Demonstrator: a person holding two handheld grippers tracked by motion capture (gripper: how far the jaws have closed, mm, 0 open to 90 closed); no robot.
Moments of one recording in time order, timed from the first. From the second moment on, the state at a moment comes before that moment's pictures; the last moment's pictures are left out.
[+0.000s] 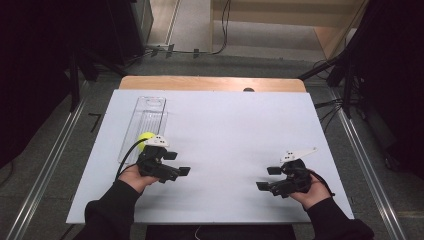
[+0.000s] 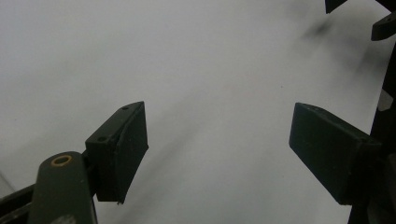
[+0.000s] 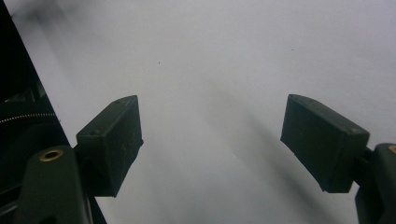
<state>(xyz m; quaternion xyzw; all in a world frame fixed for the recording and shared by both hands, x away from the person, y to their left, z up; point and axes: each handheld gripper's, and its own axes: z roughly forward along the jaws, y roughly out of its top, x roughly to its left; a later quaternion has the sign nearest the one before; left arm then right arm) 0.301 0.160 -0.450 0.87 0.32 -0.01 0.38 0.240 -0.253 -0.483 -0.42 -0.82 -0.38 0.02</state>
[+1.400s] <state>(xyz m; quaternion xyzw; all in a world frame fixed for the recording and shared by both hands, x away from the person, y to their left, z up) 0.267 0.203 -0.459 0.87 0.32 -0.01 0.39 0.241 -0.254 -0.483 -0.42 -0.82 -0.38 0.02</state>
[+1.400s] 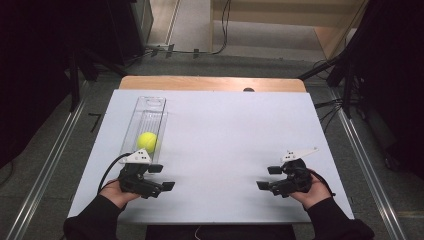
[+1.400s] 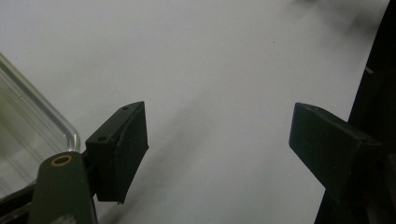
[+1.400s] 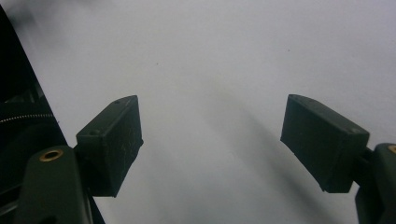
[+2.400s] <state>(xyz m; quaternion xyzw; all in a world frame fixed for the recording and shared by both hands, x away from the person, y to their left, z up) 0.265 0.212 -0.460 0.87 0.32 0.00 0.38 0.241 -0.254 -0.482 -0.42 -0.82 -0.38 0.01</state>
